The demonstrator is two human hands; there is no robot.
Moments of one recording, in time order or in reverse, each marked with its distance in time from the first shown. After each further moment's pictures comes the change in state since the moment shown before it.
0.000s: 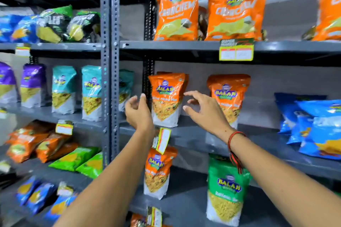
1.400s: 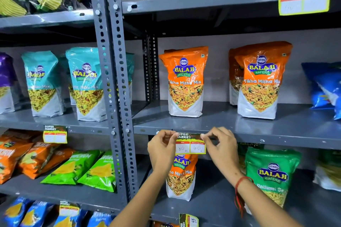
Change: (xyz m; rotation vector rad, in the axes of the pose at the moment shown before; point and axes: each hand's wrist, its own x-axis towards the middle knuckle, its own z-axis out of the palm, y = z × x) left_hand 0.101 -0.158 -0.092 0.596 -0.522 0.219; right_hand -0.065 0.053 0.211 -0.097 0.274 0.386
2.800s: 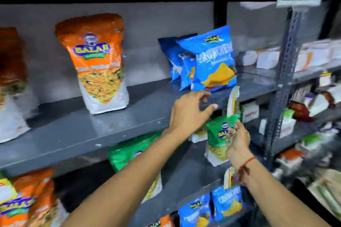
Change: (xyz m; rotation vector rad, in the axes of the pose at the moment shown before) left_hand -0.177 0.222 0.374 -0.033 -0.813 0.705; right_hand -0.023 0.285 -0.326 0.680 0.922 1.119
